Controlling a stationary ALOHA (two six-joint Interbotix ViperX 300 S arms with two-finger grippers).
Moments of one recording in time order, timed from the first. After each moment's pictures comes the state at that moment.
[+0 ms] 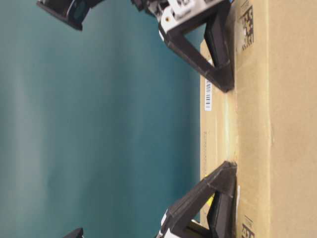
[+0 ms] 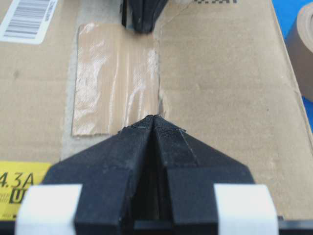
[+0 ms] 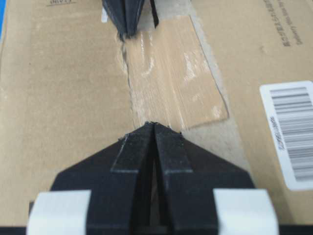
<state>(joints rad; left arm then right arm) -0.02 -0.06 0.93 -0.05 -0.40 -0.01 0.05 -0.09 0.89 0.36 -0.32 -0.01</state>
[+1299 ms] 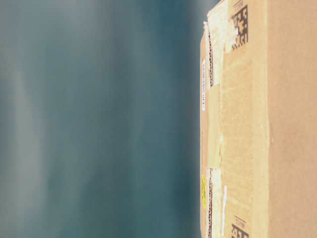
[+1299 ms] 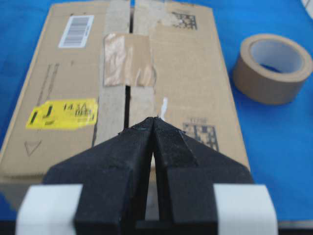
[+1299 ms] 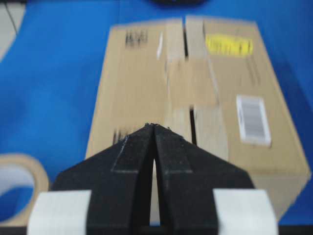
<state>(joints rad) -0.02 -0.85 1.21 -0.05 -0.13 -0.01 0.05 -0.89 1.13 0.32 0.01 -0.11</state>
